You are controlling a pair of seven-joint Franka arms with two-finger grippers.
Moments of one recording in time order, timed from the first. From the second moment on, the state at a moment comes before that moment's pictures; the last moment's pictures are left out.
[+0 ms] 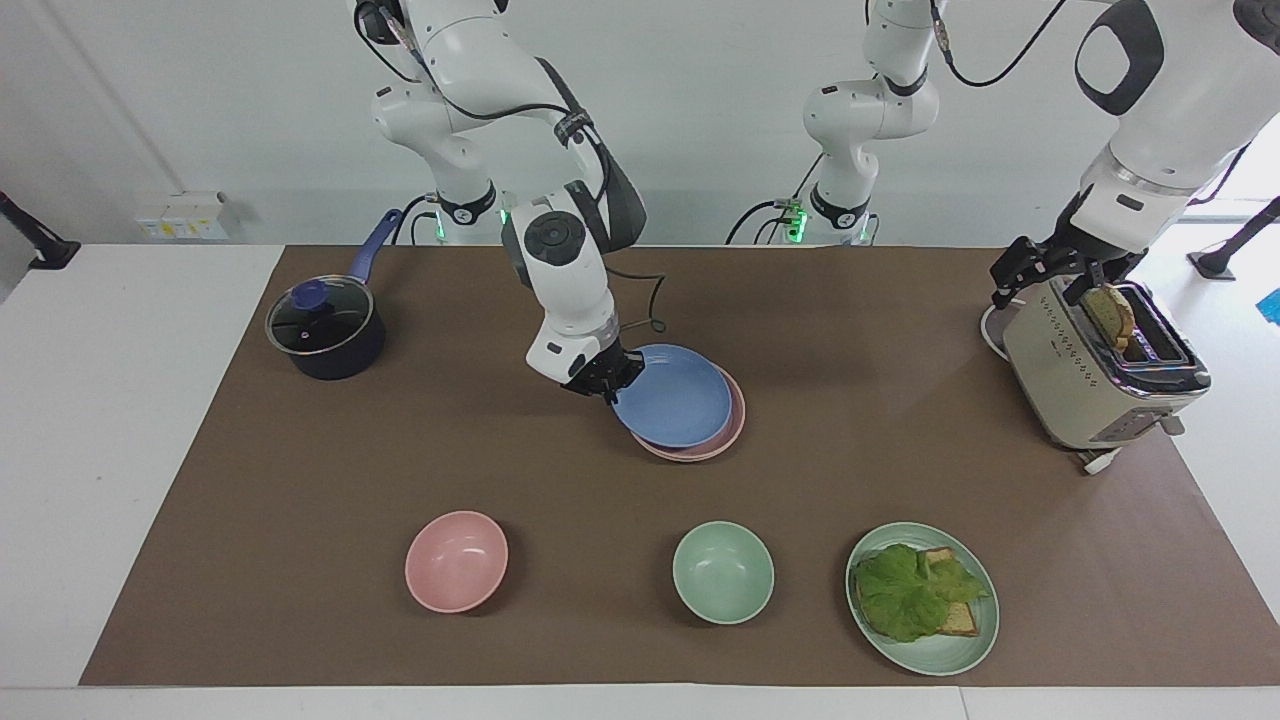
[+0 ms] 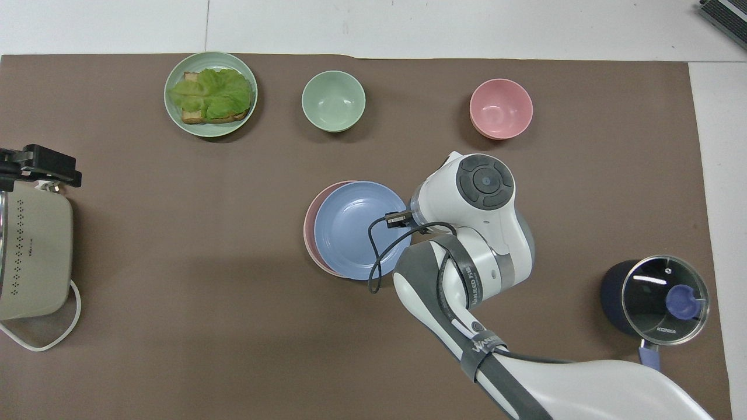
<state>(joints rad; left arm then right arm) 0.05 0.06 -0.05 -1.53 -0.01 1.58 -0.01 0.42 0.31 0.05 -1.88 0.15 2.25 0.23</state>
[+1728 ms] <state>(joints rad) 0.02 0.06 -0.02 -1.53 -0.01 1.58 -0.01 0.43 0.35 0.06 -1.89 0.20 2.32 0.15</state>
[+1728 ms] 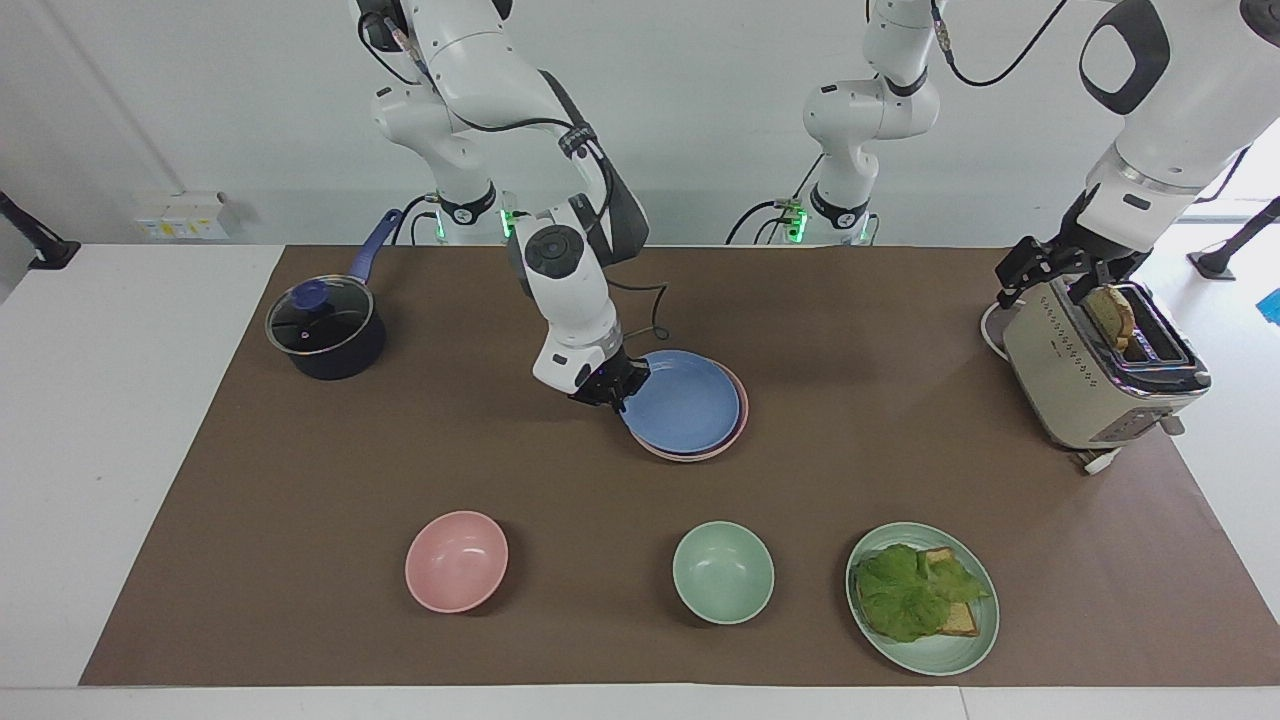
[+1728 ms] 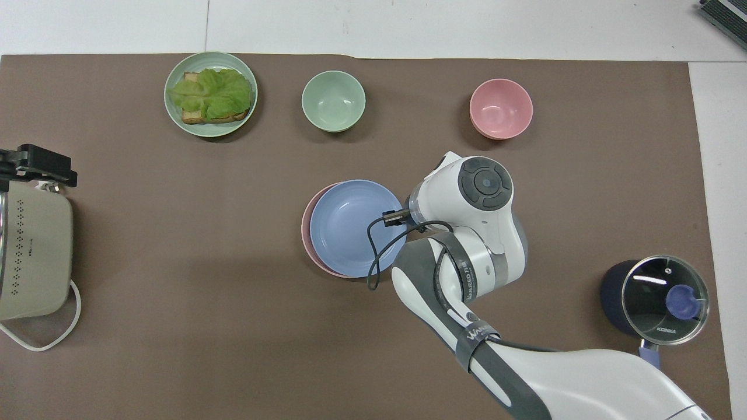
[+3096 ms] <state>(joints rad) 0.02 0.06 -0.02 -1.53 -0.01 1.58 -0.01 0.19 0.18 0.03 -1.82 0.05 2.14 0.17</state>
